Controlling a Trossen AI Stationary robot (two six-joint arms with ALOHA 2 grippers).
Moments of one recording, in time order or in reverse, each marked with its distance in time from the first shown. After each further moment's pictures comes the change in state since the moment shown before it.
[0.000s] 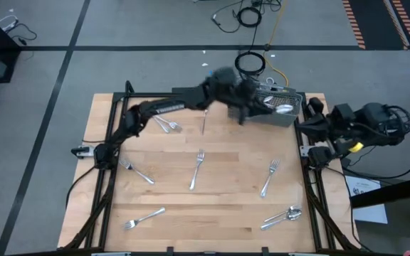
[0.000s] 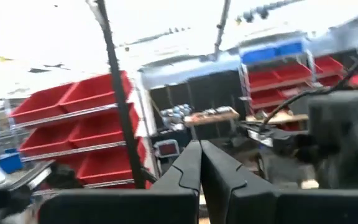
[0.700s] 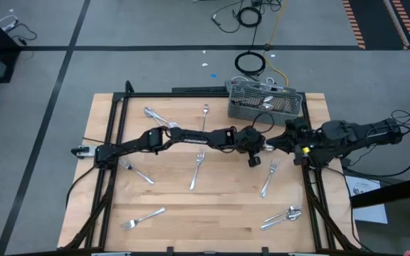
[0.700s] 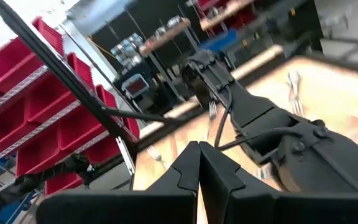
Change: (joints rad) left arm -0.191 0.367 -0.013 -0.170 -0.653 0.288; right arm 0.000 0.068 -0.181 -0.159 0.128 0.454
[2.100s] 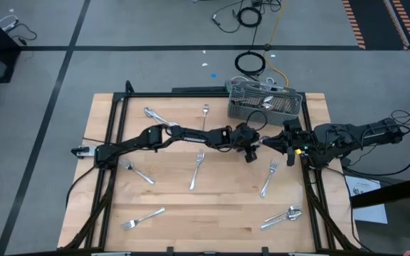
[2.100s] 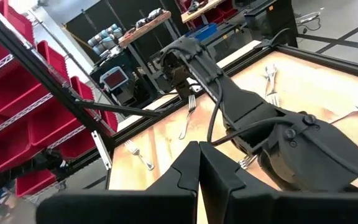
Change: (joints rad) left arm 0.033 -0.002 -0.154 0.155 -0.077 0.002; right arm 0.000 0.046 -0.017 -0.026 0.060 0.001
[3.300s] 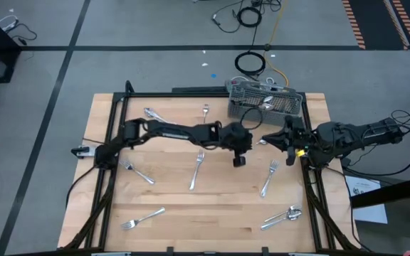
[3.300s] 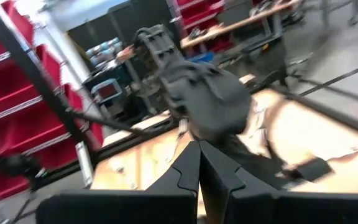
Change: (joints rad) left arm -0.055 -0.396 -0.274 -0.165 0.108 0.085; right arm 0.000 0.000 0.000 0.086 0.047 -0.173
